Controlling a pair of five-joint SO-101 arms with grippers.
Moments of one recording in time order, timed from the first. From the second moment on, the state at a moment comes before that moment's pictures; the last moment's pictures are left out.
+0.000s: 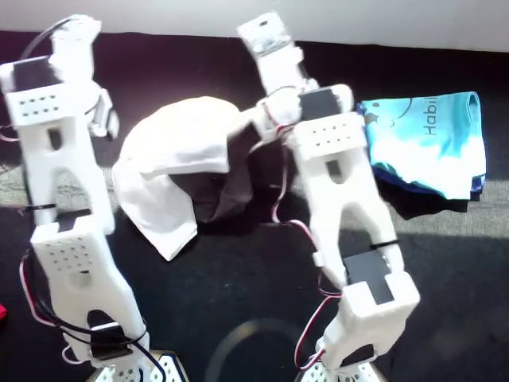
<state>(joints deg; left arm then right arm) -17.4 35.4 -59.4 100.7 -20.0 -19.4 10.8 -27.1 74.8 15.6</state>
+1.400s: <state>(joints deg) -34.1 32.4 -44.5 89.3 -21.8 1.5 6.2 -53.5 86.2 21.3</state>
